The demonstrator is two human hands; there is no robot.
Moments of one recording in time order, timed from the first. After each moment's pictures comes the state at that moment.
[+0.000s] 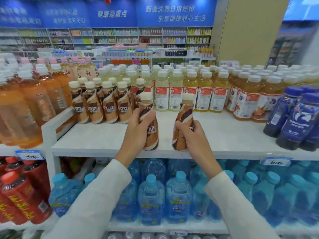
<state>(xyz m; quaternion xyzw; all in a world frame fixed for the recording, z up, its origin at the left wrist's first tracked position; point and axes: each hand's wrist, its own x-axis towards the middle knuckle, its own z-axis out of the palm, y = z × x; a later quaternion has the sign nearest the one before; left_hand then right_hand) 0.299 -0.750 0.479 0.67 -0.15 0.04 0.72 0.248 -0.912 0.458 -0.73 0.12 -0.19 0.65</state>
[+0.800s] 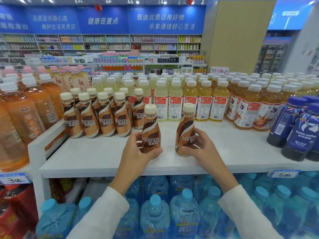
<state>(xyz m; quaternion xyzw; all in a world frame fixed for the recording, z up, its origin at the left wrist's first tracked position) 0.335 -0.731 0.436 0.80 -0.14 0.05 0.58 0.277 -0.947 0.434 -0.76 0.06 -0.17 0.62</state>
